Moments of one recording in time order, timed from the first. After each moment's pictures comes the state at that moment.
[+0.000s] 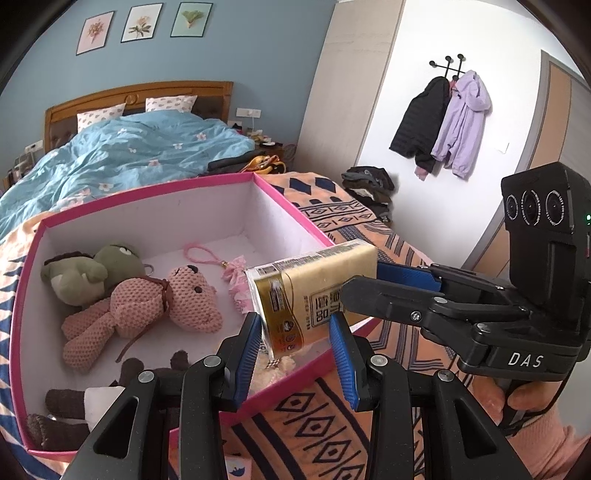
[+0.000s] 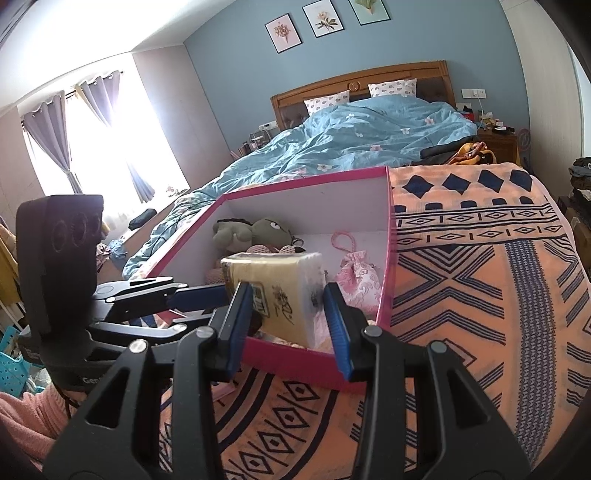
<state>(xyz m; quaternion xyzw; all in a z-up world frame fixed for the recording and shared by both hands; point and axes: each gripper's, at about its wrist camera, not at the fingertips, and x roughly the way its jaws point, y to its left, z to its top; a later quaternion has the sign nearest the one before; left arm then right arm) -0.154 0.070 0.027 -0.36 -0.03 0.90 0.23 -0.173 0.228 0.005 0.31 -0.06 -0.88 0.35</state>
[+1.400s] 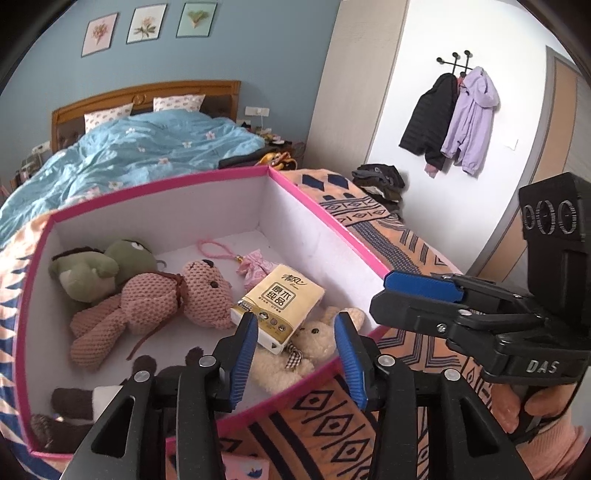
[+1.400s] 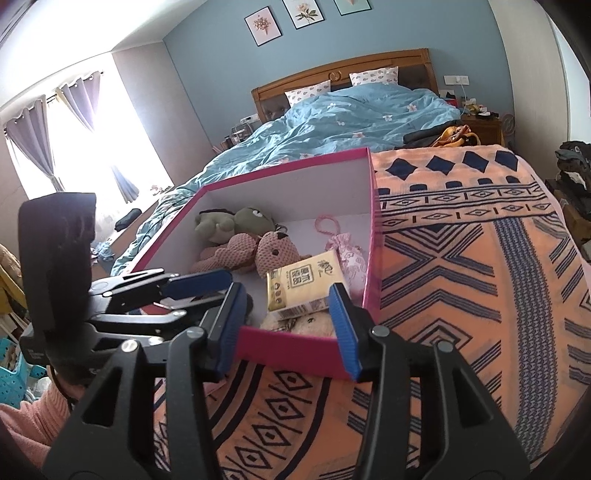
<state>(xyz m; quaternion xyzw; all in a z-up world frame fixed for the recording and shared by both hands) -0.151 0.062 0.021 -0.35 -0.02 0.91 0.22 -0.171 0.230 -0.008 0.34 -0.07 -0.88 0.32</state>
